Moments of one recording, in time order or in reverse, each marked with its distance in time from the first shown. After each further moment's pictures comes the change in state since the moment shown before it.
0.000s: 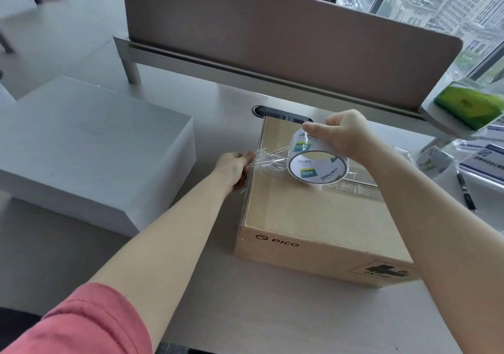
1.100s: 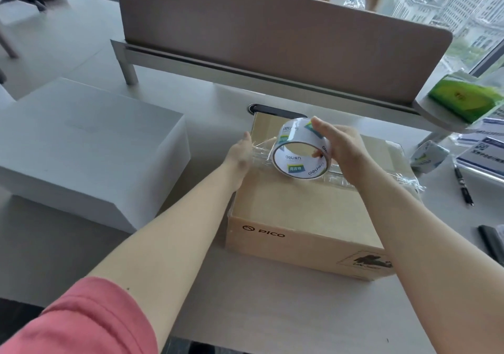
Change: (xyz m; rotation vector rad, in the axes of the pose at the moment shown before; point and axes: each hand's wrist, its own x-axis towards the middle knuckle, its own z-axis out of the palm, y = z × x) left_hand -0.005 0.014 0.036 0.125 0.037 0.048; right_hand -0.012 0.041 0.013 0.696 -0.004 0.078
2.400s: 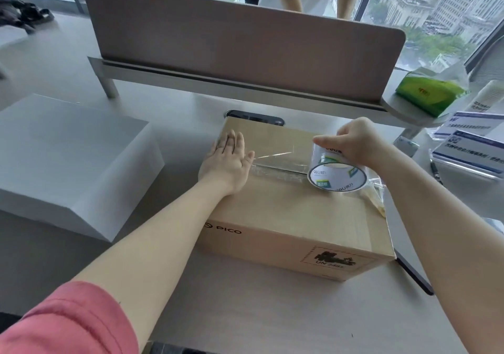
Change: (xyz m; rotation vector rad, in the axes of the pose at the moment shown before) left_hand -0.037 0.006 0.044 1.323 0.008 0.332; right_hand 0.005 0.005 -0.103 -0.676 0.041 -0.093
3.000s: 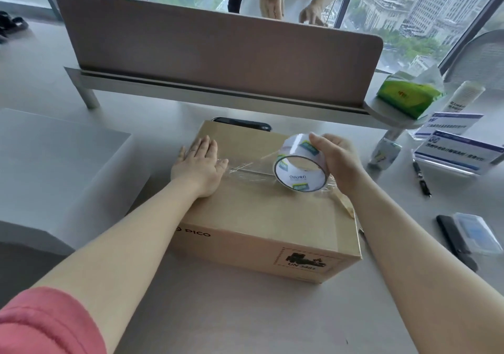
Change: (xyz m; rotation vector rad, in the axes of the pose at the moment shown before) left_hand 0.015 -0.022 -0.012 0.089 -0.034 -0.059; right_hand -0.008 0.012 0.027 0.712 0.119 0.098
